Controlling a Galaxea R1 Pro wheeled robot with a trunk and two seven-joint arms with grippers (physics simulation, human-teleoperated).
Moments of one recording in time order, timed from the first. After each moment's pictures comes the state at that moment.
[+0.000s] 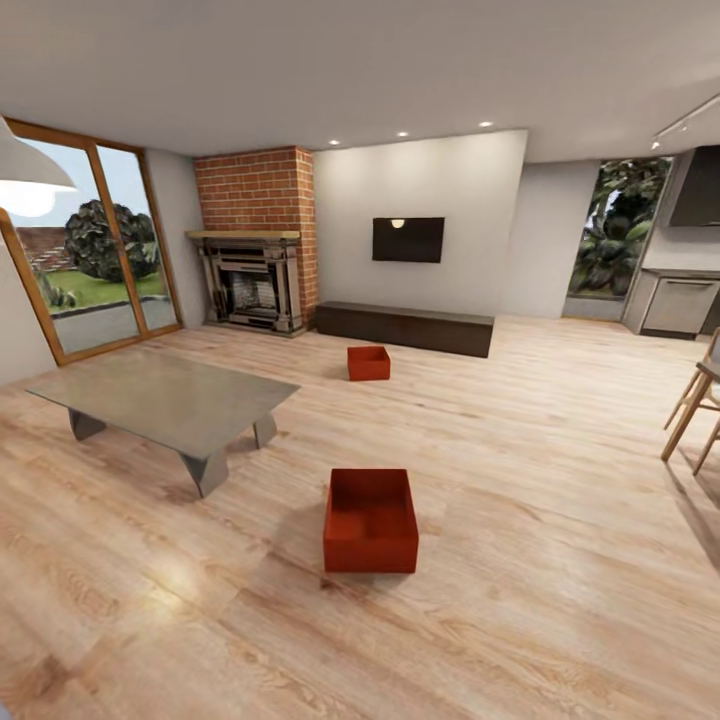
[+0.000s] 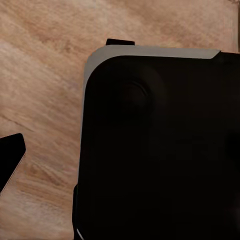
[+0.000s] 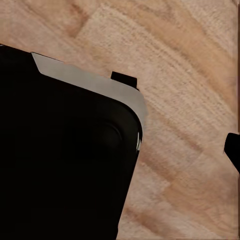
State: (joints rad) left arm 0.00 0.02 0.01 -0.04 0.10 -0.13 0.00; right arm -0.08 -0.04 0.57 0.02 -0.30 -0.17 0.02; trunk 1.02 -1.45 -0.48
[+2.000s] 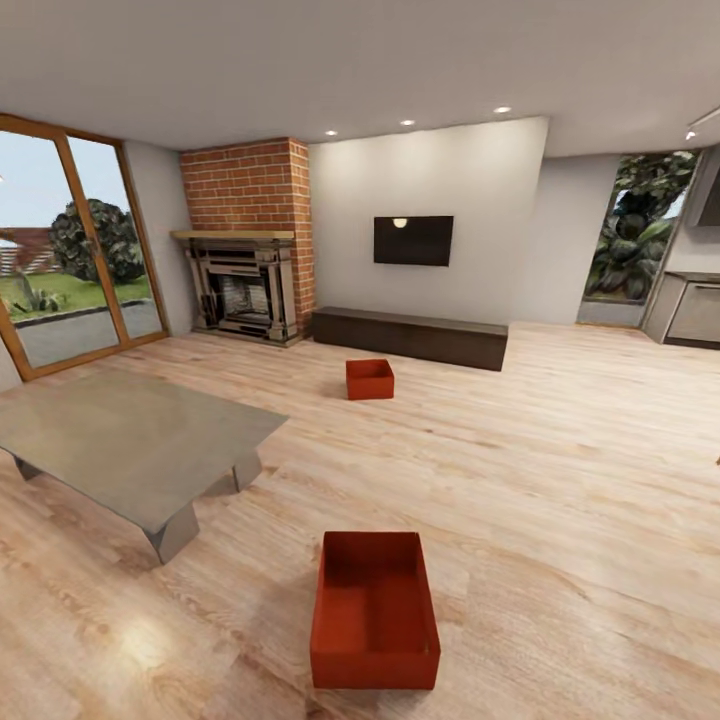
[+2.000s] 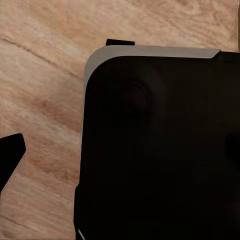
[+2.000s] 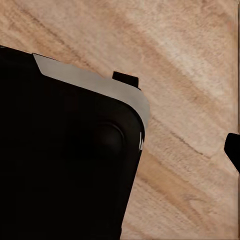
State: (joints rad) left arm 0.00 0.02 0.00 -0.04 0.10 -0.13 0.00; right arm -0.08 -0.03 0.56 0.02 -0.31 -0.17 0.03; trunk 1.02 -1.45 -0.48
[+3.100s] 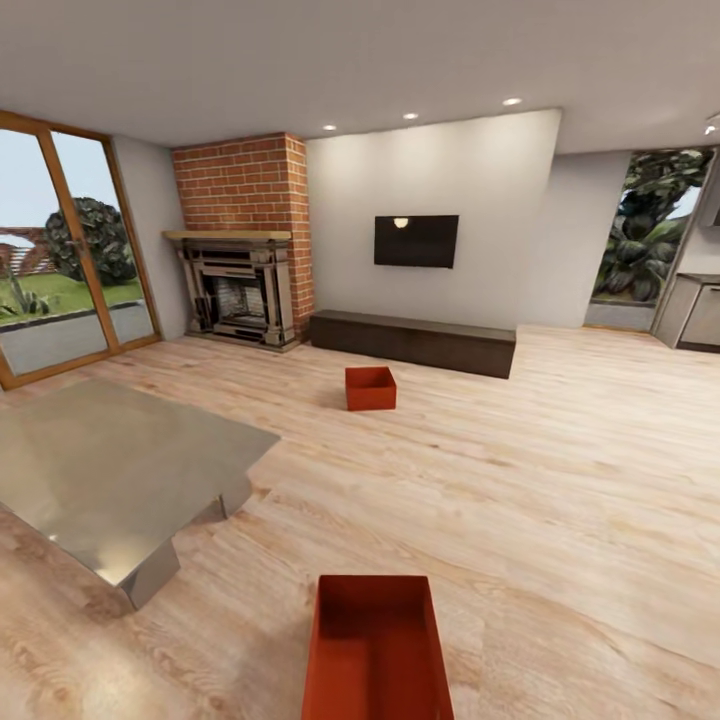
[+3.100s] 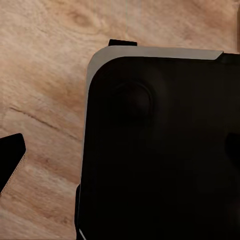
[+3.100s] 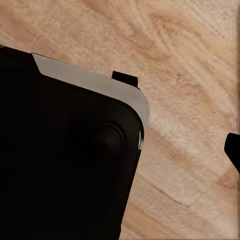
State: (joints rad) left arm 0.00 0.02 0.01 -0.04 0.10 -0.13 0.00; right arm -0.08 -0.03 0.56 0.02 -0.31 -0.17 0.02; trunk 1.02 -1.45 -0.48
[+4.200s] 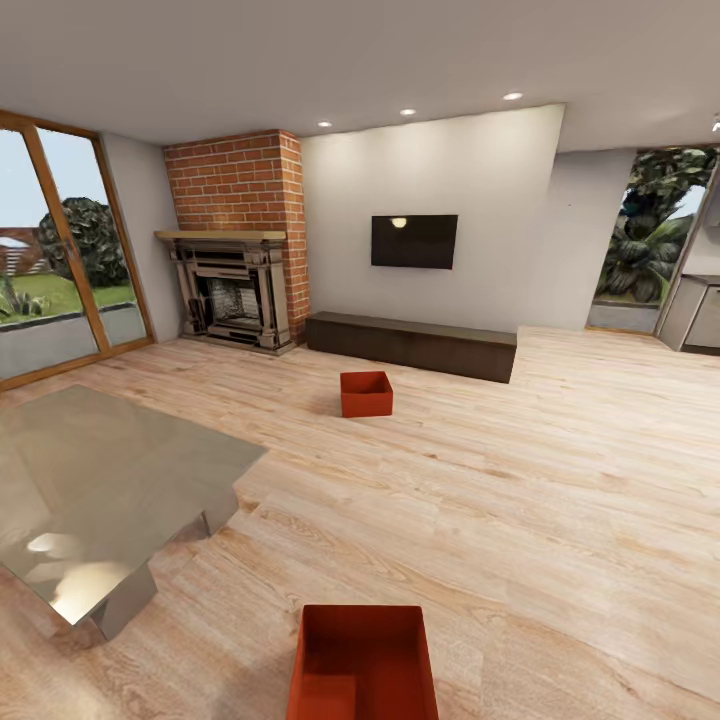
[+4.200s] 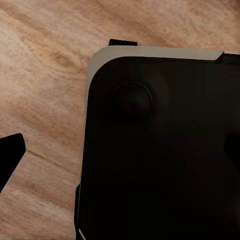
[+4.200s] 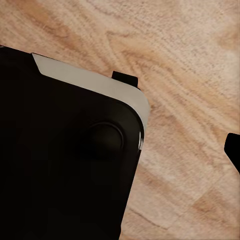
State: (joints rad) left arm 0.00 0.02 0.01 -0.04 0.10 -0.13 0.00; right arm -0.08 -0.03 0.56 0.02 -0.31 -0.17 0.02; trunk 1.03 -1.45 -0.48
